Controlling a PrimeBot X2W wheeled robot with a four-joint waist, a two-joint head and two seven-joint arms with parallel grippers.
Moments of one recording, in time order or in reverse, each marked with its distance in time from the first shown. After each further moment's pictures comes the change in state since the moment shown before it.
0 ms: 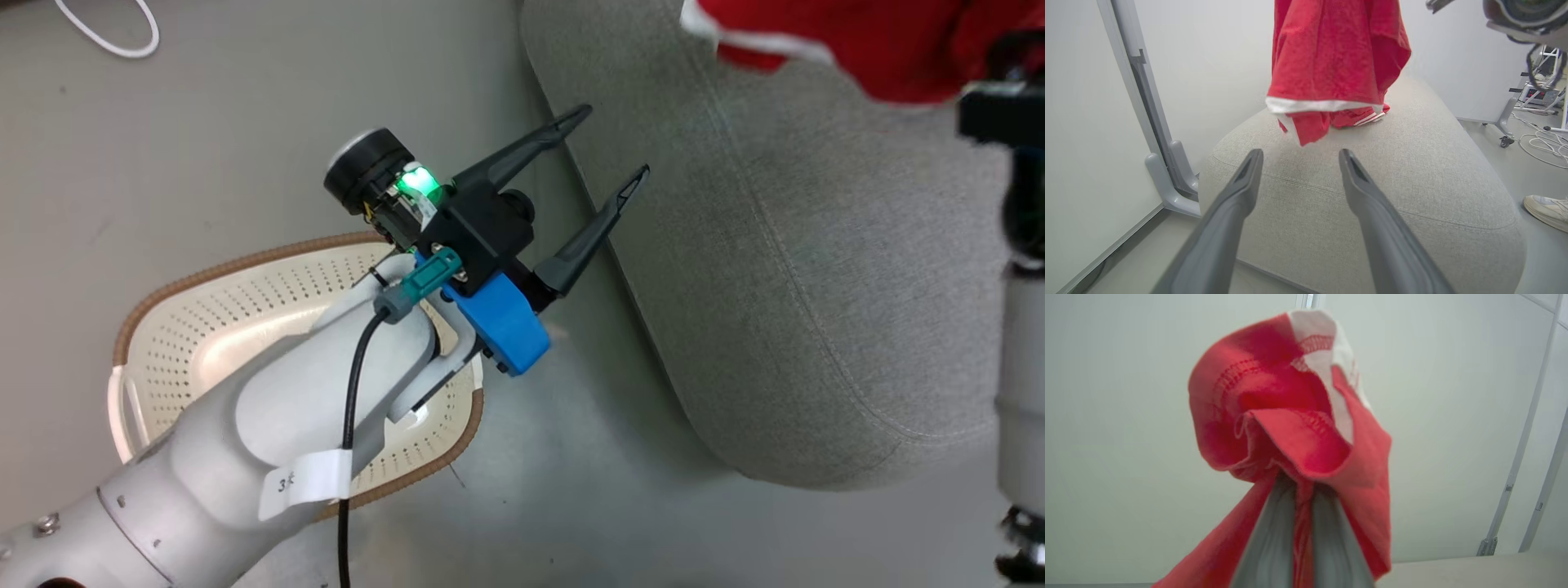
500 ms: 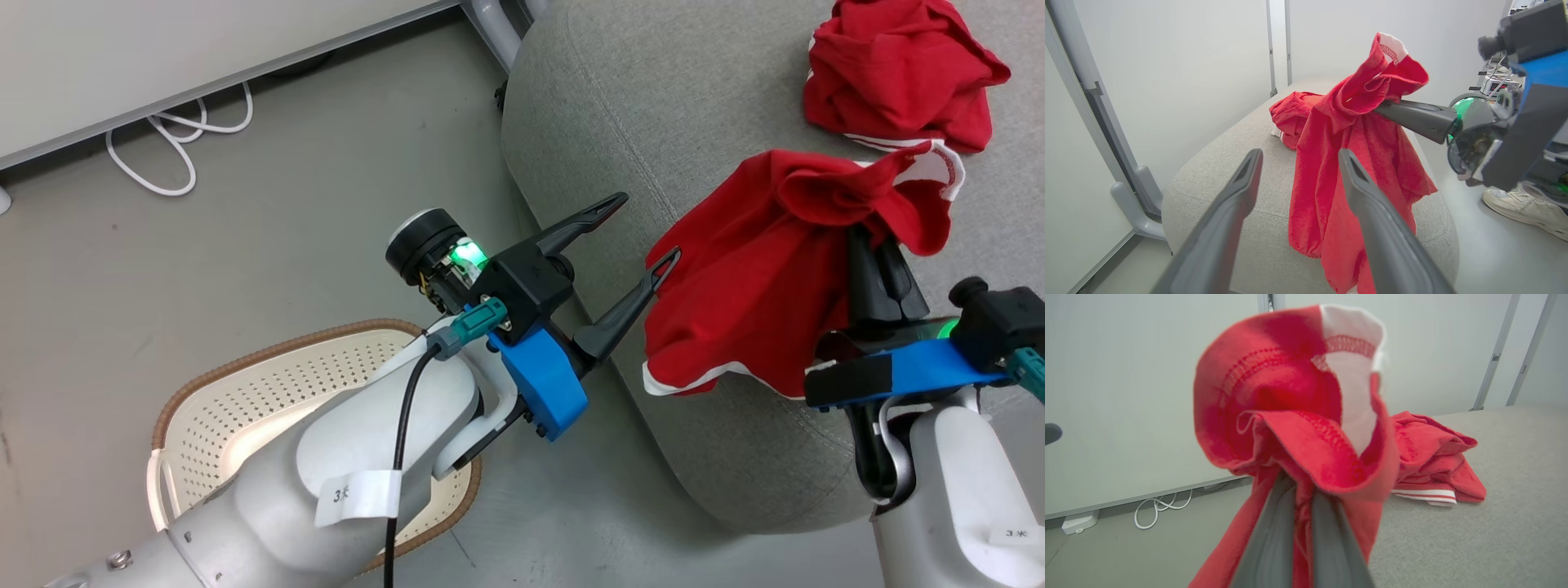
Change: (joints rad) left arm 0.084 -0.071 -0.030 0.057 -0.053 -0.034 0.009; right arm 0.405 0.066 0.054 0.123 0.059 0.000 0.000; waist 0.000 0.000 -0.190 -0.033
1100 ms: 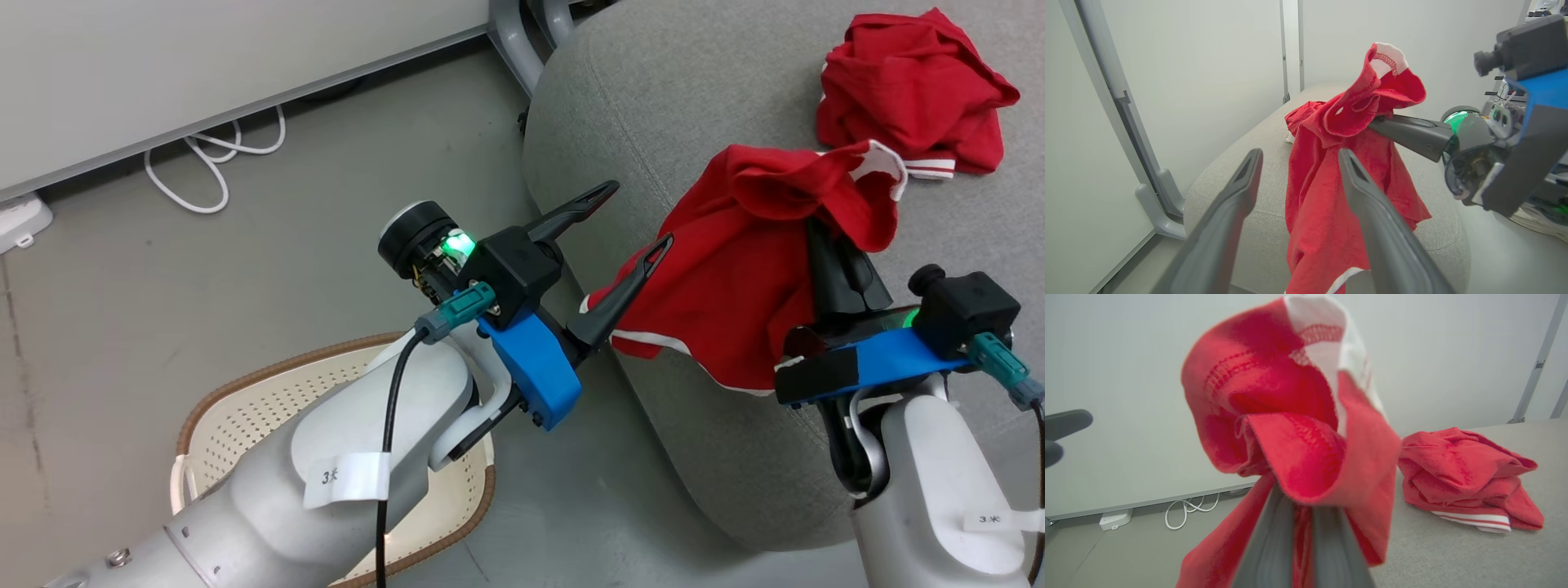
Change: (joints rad) left arm -0.002 -0.006 0.031 0.021 -0.017 -0.017 -0.003; right arm -0.056 0.000 0.078 0.058 0.008 0.000 0.000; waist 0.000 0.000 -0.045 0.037
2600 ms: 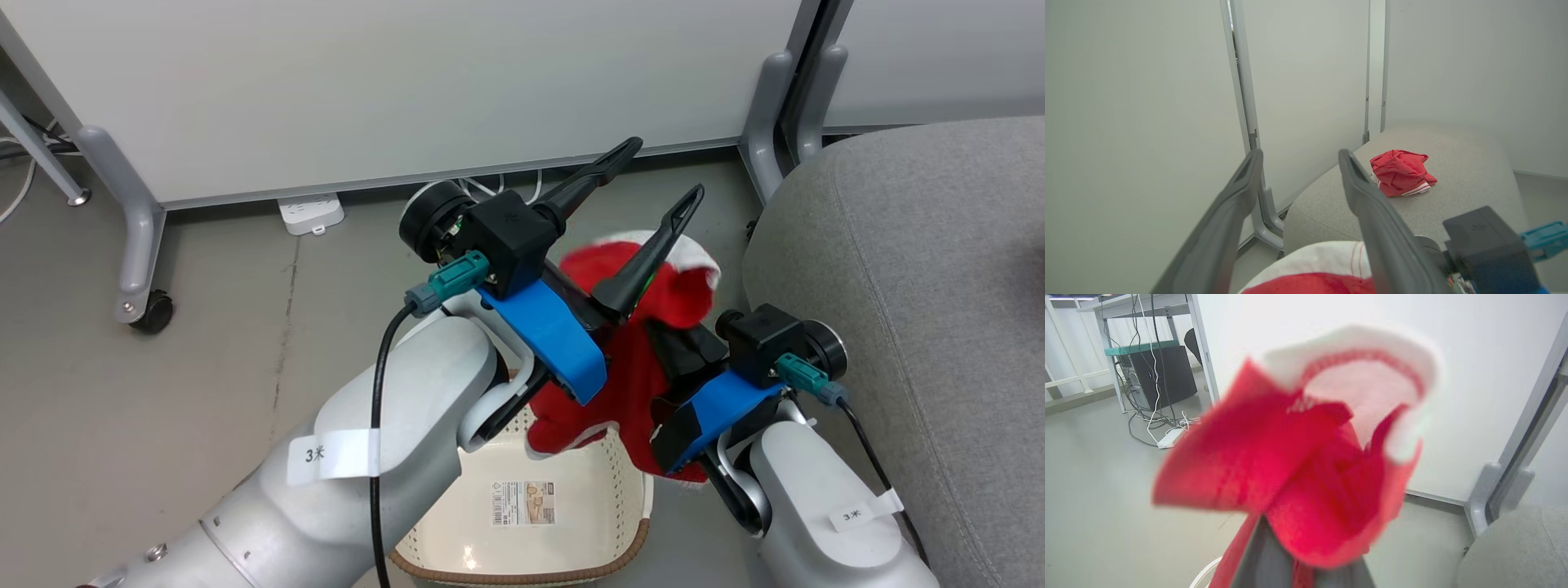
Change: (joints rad) left arm 0.002 -0.091 0.092 0.043 -0.047 -0.027 -0.060; right arm -0.066 -0.001 0.344 0.229 0.032 0.000 0.000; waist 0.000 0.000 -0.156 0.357
